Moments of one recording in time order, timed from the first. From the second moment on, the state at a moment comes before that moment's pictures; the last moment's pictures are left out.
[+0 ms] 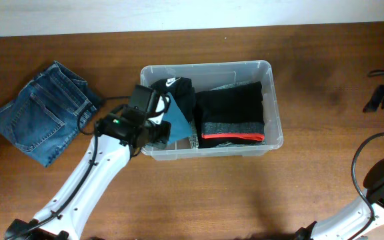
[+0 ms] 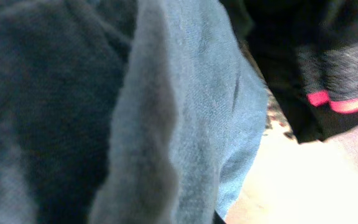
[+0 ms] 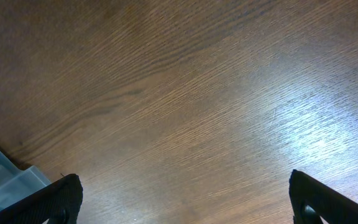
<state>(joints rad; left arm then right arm) -0.41 1.49 1.15 -0.81 0.03 -0.09 -0.69 2.00 1.96 -1.46 -0.12 -0.11</state>
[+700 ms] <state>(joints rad) -0.52 1.49 1.15 -0.83 0.03 -0.09 -0.69 2.00 1.96 -1.46 -0.12 -0.11</state>
